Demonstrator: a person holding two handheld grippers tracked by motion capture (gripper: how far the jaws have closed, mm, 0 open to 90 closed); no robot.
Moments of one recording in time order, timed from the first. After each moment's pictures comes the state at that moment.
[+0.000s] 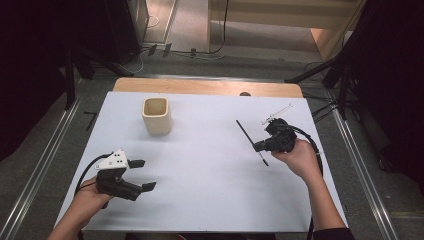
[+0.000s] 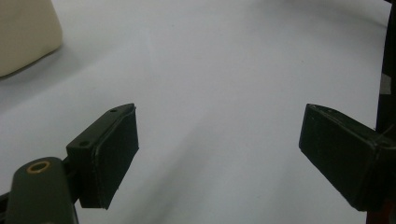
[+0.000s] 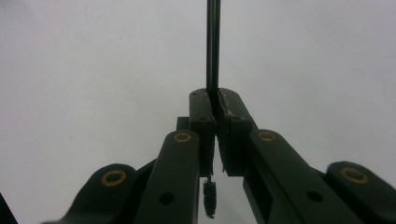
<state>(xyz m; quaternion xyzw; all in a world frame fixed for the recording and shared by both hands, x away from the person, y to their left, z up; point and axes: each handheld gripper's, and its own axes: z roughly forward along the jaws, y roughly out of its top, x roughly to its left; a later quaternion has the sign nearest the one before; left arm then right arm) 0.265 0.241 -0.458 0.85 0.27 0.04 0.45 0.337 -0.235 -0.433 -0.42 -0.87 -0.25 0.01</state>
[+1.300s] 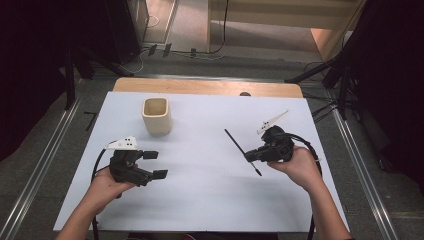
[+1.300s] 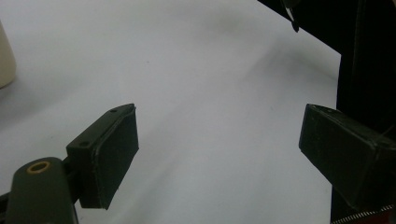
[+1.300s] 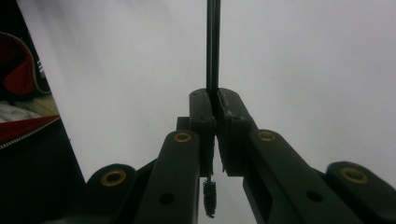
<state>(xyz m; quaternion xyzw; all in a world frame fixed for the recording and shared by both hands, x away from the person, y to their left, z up) 0.295 0.215 -0.444 0.83 0.28 -0.04 0.48 0.304 -0.212 -0.412 -0.34 -0.89 -0.30 0.05</state>
